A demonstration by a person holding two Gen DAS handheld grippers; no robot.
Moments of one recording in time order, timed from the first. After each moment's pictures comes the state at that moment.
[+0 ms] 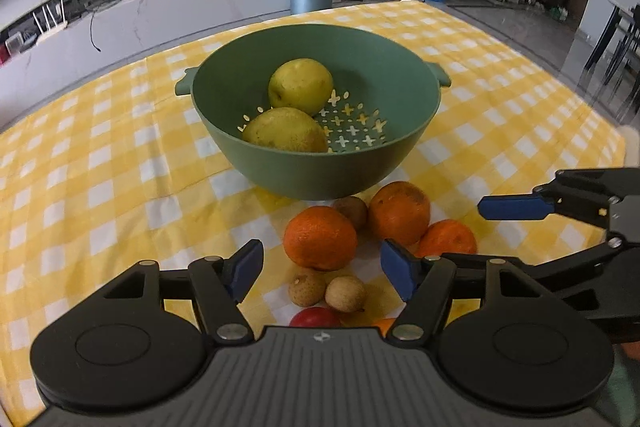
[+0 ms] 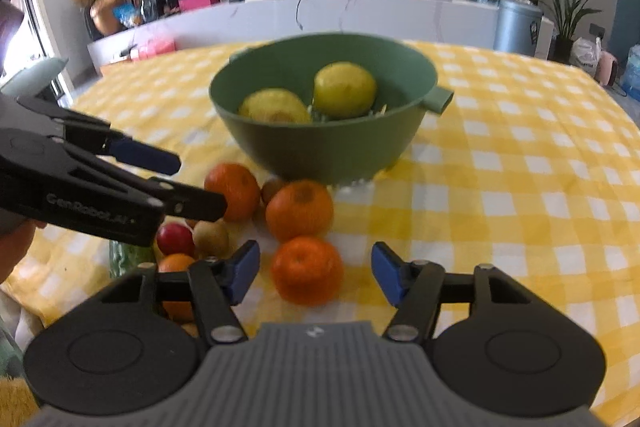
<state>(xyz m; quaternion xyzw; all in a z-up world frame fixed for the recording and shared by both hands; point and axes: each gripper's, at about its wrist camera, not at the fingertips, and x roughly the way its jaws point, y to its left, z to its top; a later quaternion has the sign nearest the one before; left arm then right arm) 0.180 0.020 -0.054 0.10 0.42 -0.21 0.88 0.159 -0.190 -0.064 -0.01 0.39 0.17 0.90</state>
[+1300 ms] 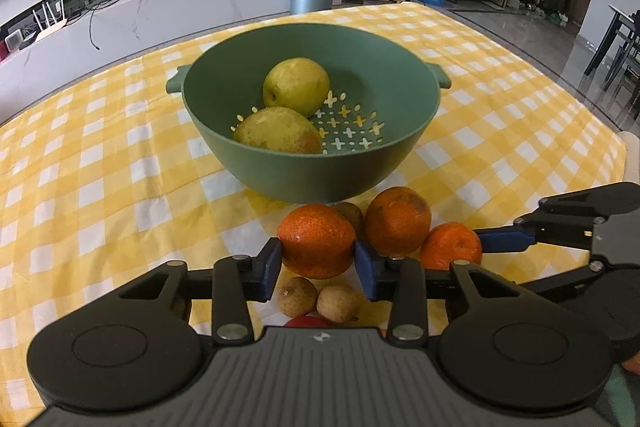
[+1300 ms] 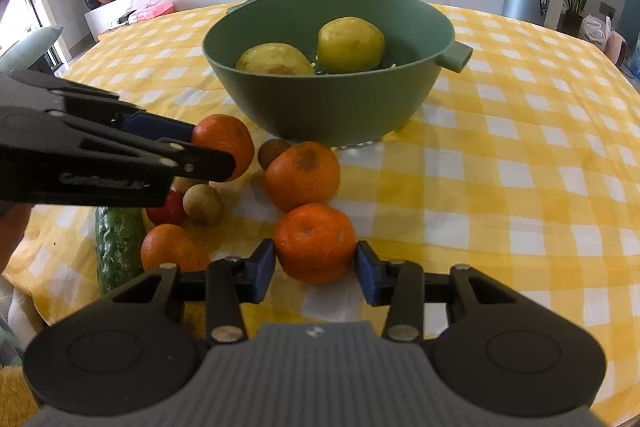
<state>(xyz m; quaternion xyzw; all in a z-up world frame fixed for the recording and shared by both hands) 0.182 0.017 -0.056 0.08 0.42 -0.22 0.88 0.169 -0.182 -0.079 -0.02 0.44 0.17 0.88</state>
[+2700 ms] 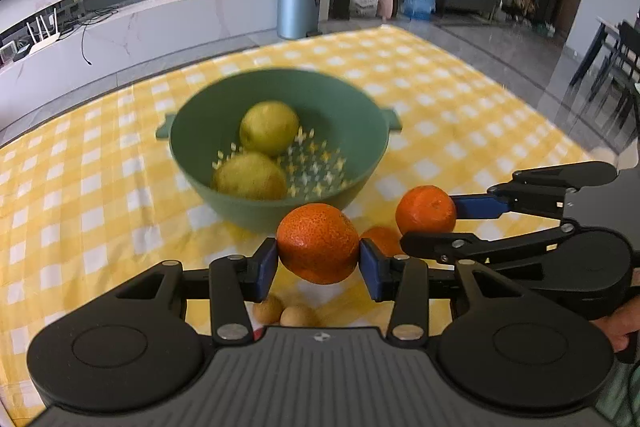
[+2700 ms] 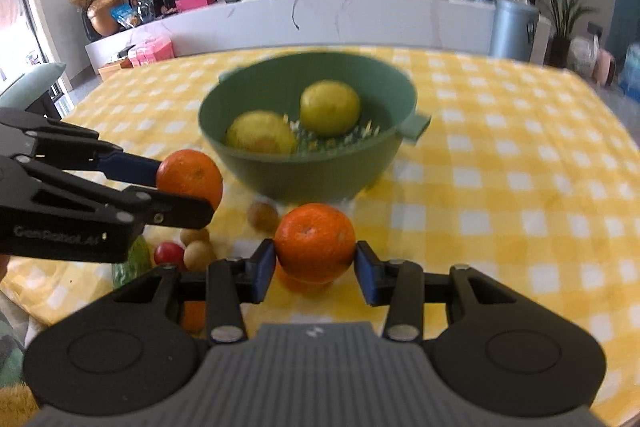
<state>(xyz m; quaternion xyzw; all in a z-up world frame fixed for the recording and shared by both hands) 0.167 0.002 -0.006 0.06 0.40 -0.23 0.88 0.162 -0.205 -0.036 -0.02 0.38 0.17 0.91</state>
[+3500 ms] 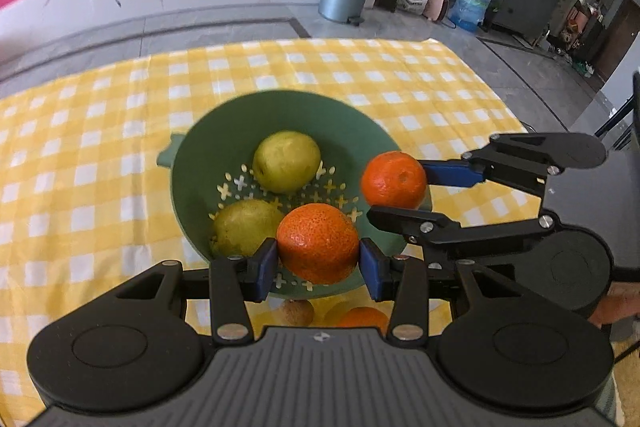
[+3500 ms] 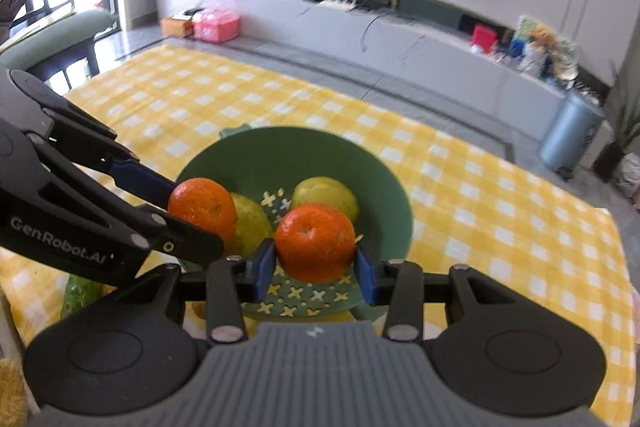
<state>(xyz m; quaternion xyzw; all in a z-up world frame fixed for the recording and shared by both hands) 0.243 -0.009 0.005 -0.02 0.47 -0.18 0.86 0.267 -0.204 0.008 -0.15 0.35 0.28 0.88</state>
